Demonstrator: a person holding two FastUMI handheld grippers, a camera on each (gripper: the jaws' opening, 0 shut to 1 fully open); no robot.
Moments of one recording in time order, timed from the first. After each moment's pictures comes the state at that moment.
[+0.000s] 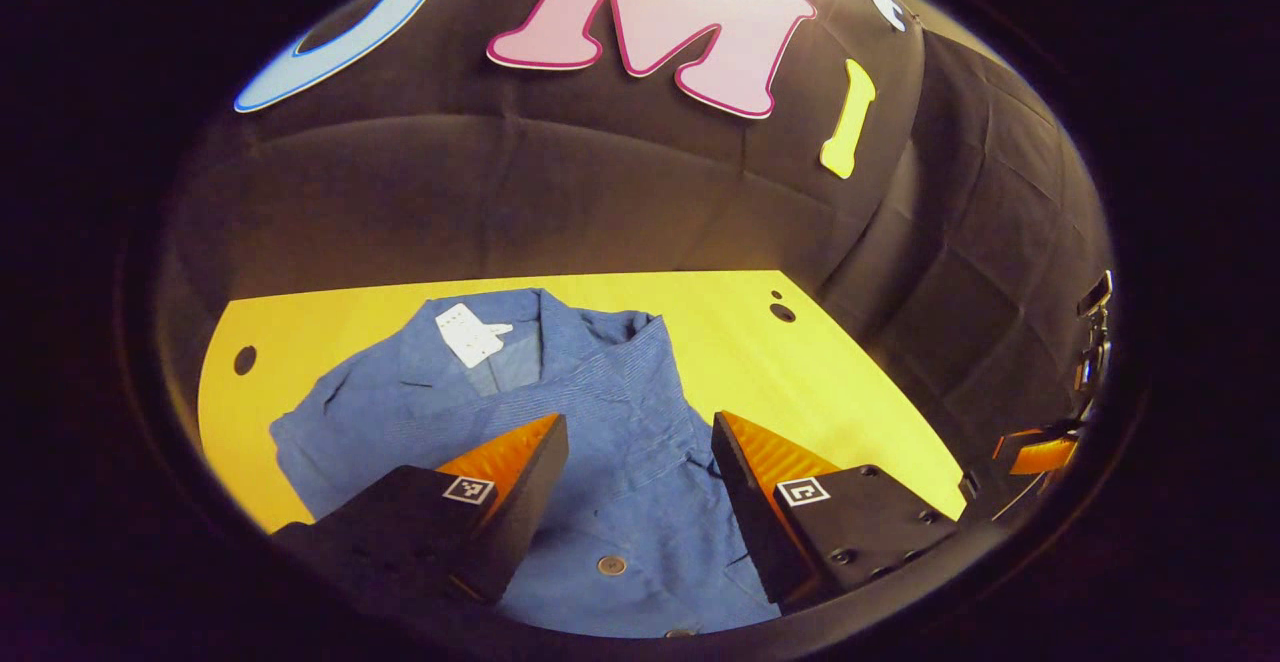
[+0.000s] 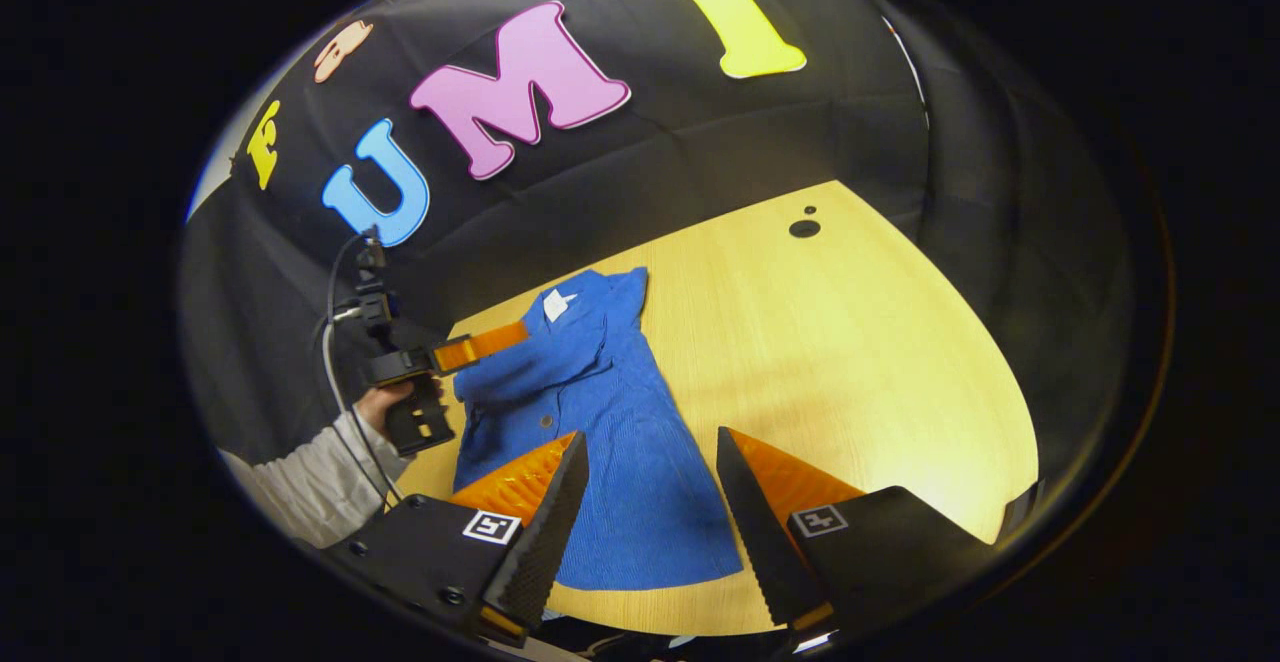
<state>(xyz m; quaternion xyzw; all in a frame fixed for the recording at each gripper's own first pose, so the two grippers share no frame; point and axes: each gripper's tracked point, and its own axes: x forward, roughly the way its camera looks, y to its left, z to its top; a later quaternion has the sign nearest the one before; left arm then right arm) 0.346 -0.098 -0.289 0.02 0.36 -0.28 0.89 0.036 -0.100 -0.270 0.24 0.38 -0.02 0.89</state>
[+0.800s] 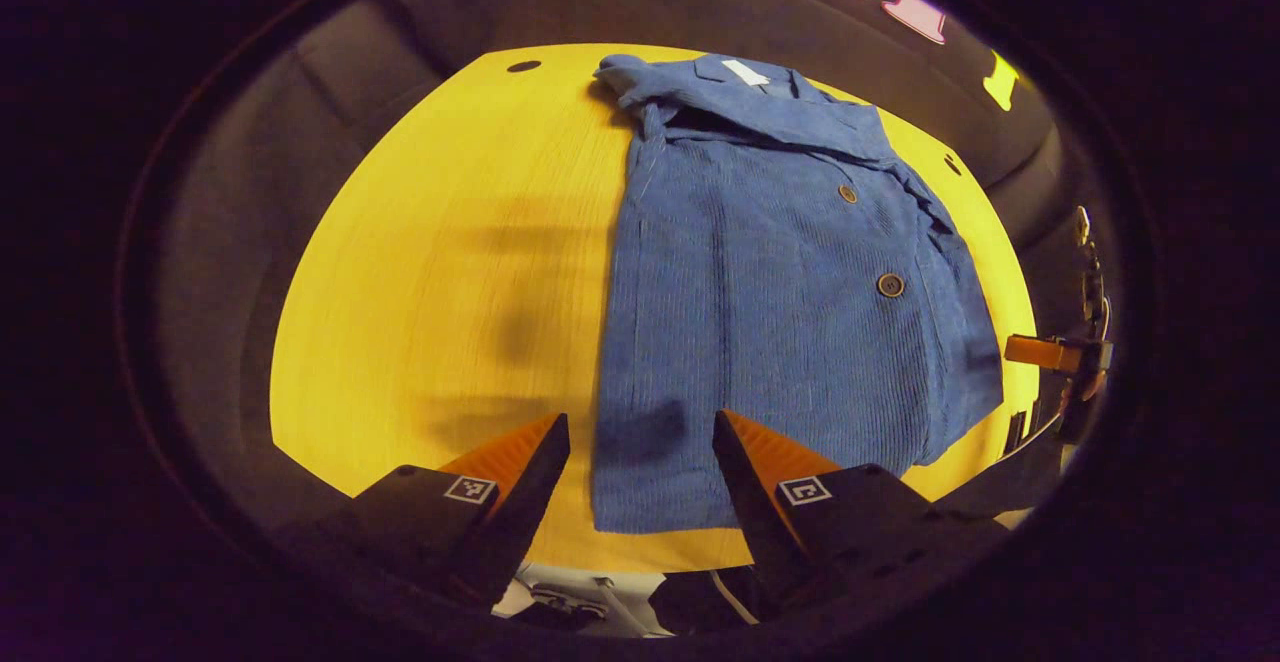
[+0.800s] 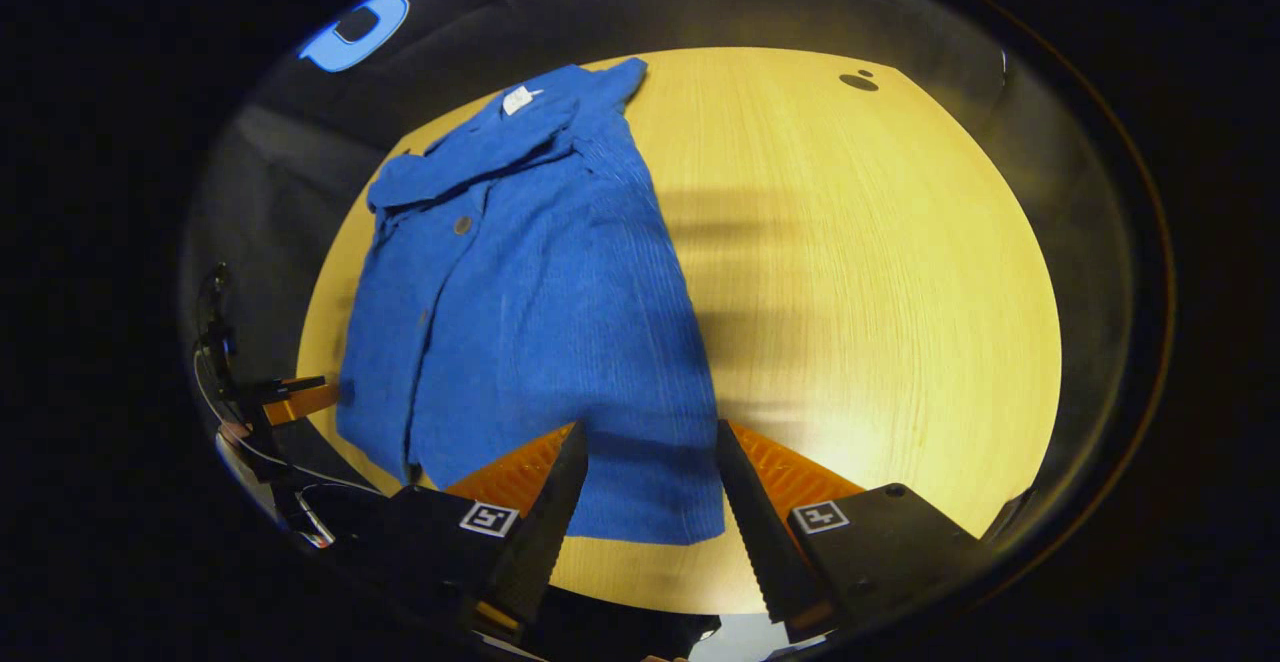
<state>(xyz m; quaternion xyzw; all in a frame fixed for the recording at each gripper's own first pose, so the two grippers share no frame) 0.088 0.120 -0.413 -0.01 0.61 -0.05 0.79 -0.018 -0.075 -0.420 0.11 0.60 -0.02 0.79</state>
